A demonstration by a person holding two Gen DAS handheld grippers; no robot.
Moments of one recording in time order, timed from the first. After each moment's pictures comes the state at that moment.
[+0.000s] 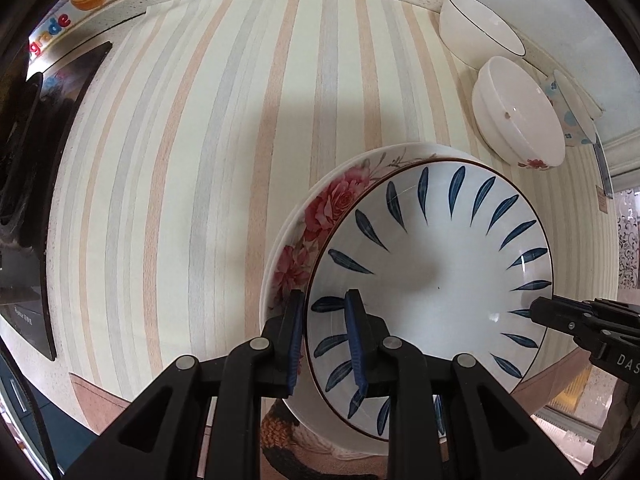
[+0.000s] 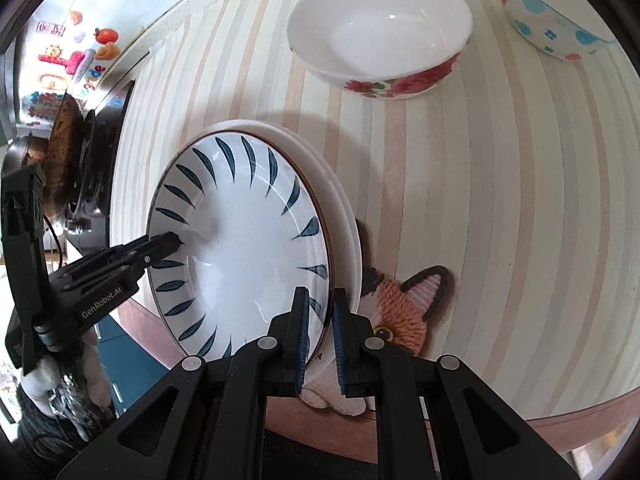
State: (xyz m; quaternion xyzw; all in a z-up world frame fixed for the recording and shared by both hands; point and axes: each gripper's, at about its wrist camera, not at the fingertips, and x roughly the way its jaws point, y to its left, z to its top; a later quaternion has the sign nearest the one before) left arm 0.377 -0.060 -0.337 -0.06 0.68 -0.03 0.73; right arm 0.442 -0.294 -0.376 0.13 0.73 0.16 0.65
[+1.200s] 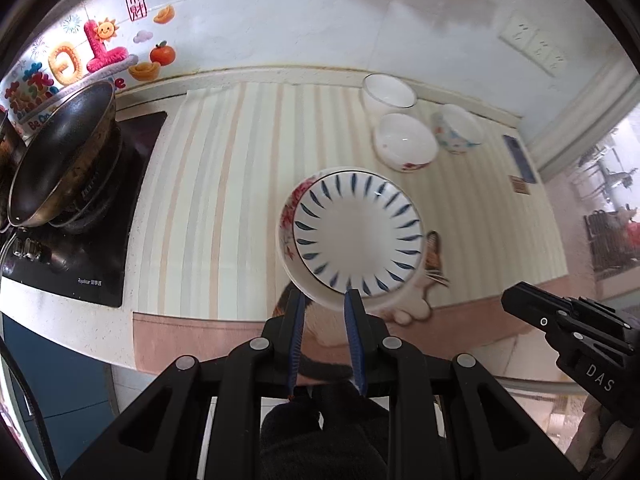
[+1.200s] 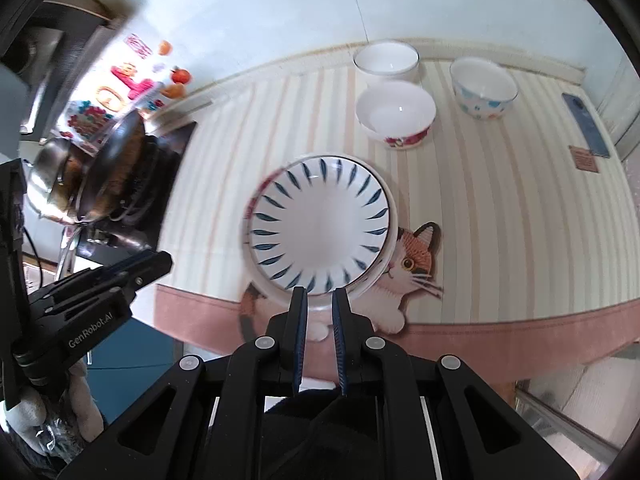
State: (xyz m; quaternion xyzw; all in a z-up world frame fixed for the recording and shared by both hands) left arm 0.242 -0.051 -0.144 -0.04 0.59 -0.07 0.80; right arm 0.302 -0.258 -0.190 0.11 0.61 0.12 0.78
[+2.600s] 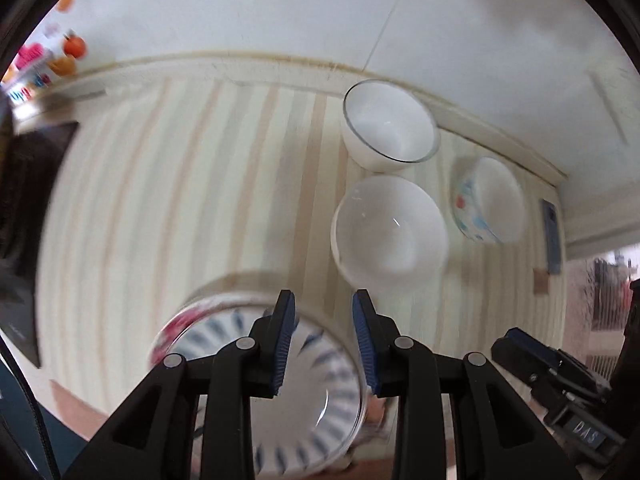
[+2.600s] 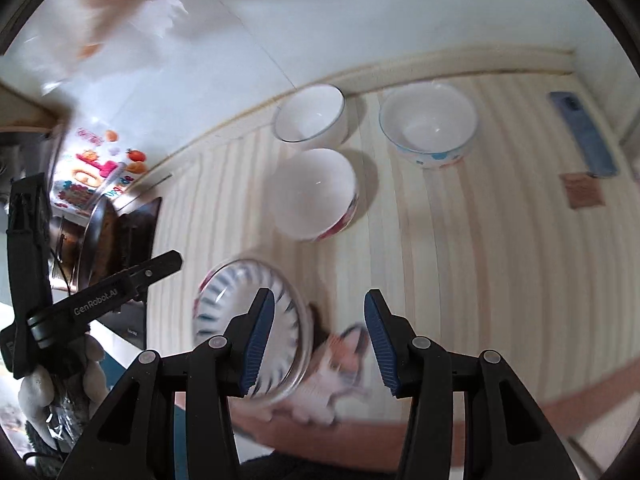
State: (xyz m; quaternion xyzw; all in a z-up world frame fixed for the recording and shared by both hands) left arm 0.474 -0.157 -0.265 -0.12 0.65 -0.02 0.75; right arm 0.476 -0.401 -0.278 0.20 0.62 0.12 0.75
